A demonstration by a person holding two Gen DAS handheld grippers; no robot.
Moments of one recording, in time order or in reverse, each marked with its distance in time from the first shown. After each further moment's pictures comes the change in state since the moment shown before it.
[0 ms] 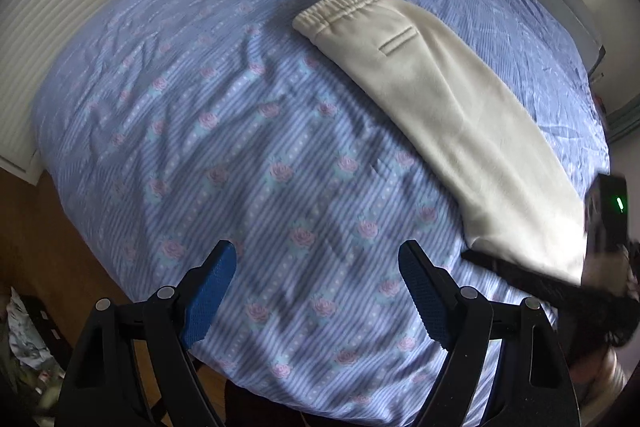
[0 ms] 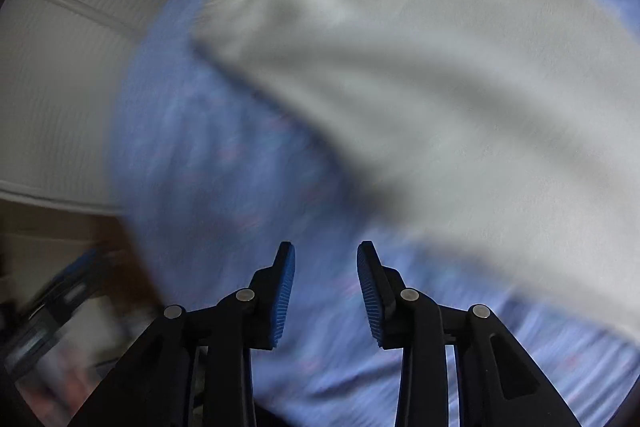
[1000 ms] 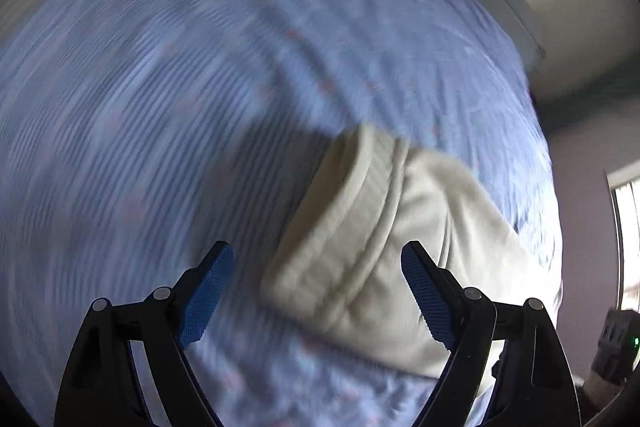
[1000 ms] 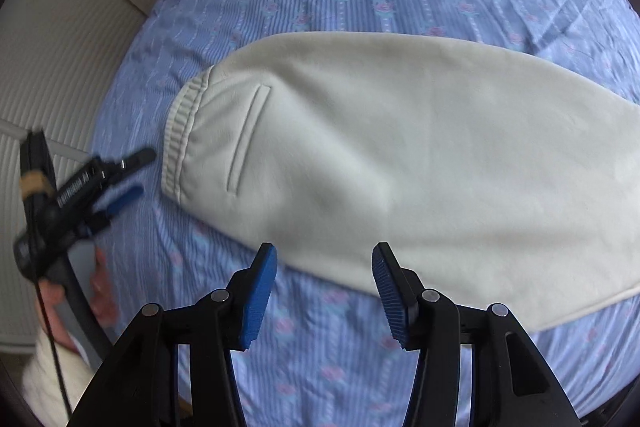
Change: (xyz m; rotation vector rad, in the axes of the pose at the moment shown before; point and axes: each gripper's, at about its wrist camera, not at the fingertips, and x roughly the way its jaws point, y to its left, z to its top) left arm 0.144 0.031 0.293 0.205 0.068 -0.378; right arm 0.008 0.075 0.140 0.264 -0.261 -0.337
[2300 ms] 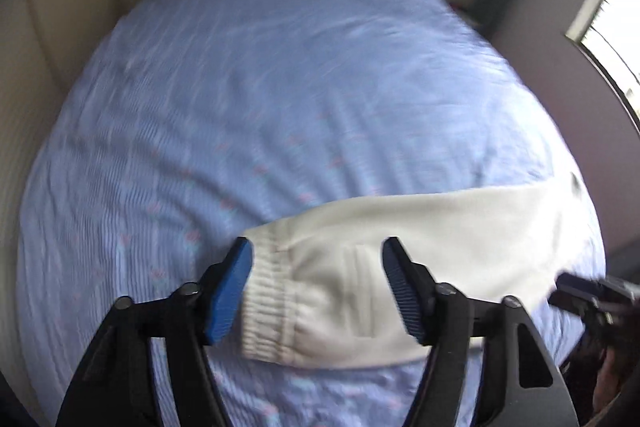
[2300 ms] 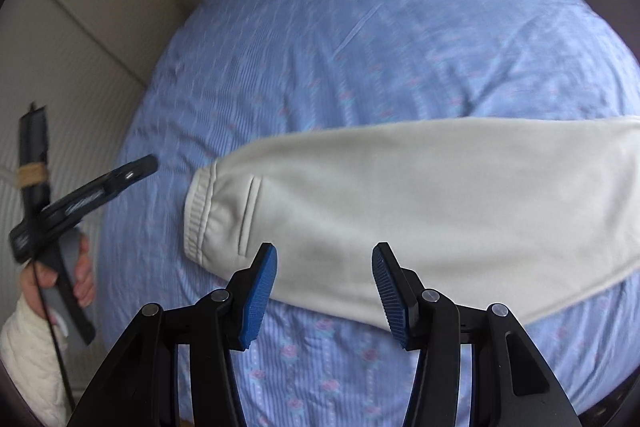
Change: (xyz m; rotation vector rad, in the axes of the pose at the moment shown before) left arm -0.073 -0.152 0.023 0.539 -0.047 0.047; right arm -0.132 -0.050 -0.014 0.116 -0.279 -0.017
